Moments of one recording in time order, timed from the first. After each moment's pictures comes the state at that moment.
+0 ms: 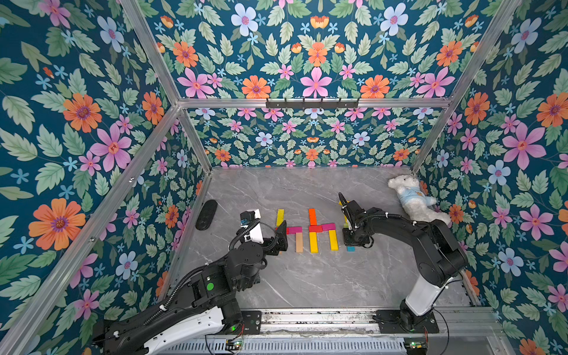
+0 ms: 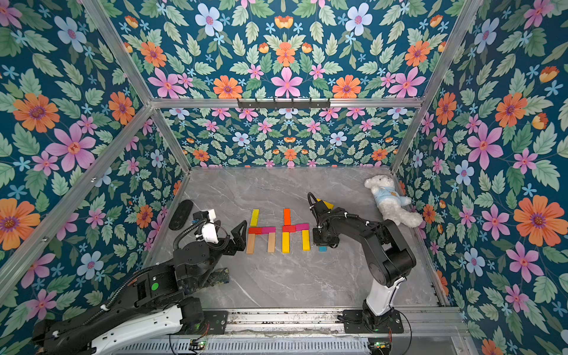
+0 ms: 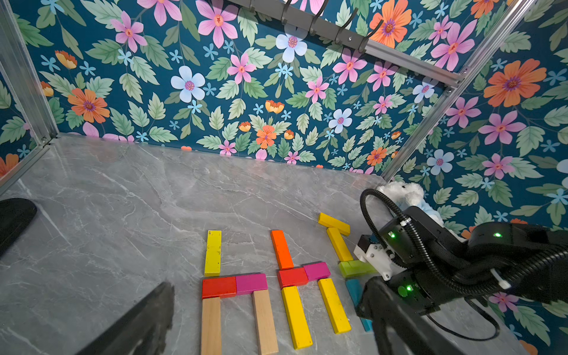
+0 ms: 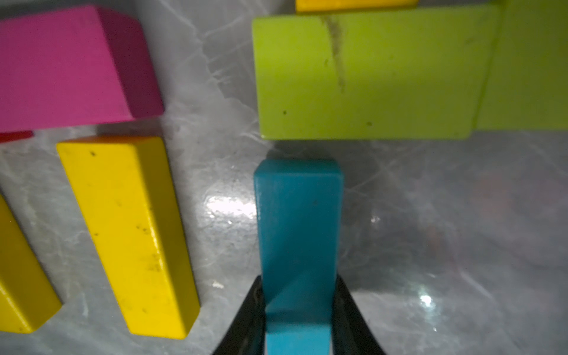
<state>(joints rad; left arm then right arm) -1.14 0.65 0.76 -0.39 -0.79 -0.51 0.47 1.76 1.05 -0.70 -0.03 0.46</state>
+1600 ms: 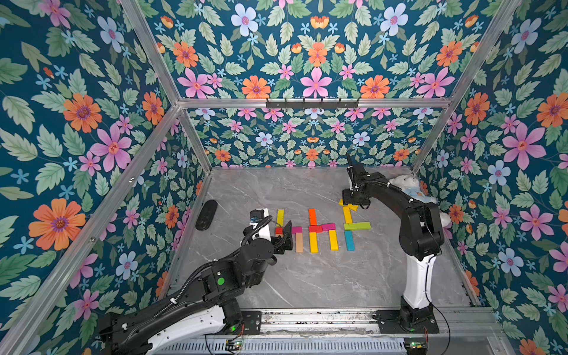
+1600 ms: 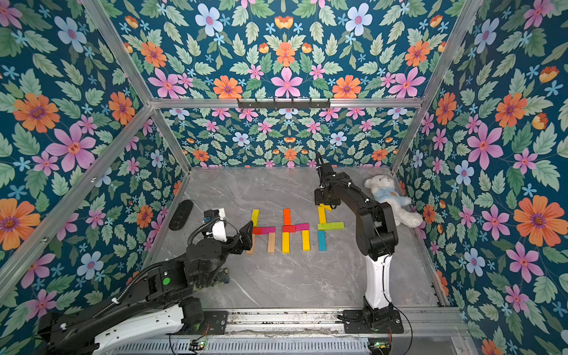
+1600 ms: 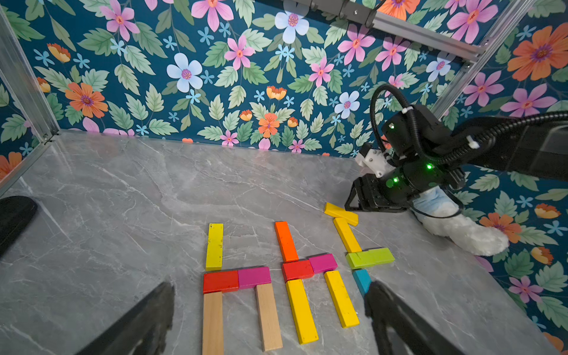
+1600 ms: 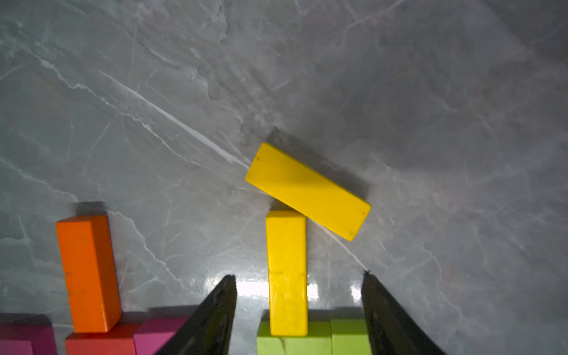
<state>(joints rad) -1.14 0.75 0.78 -0.38 -0.79 -0.52 0.30 2.09 1.75 -0.85 0.07 0.27</state>
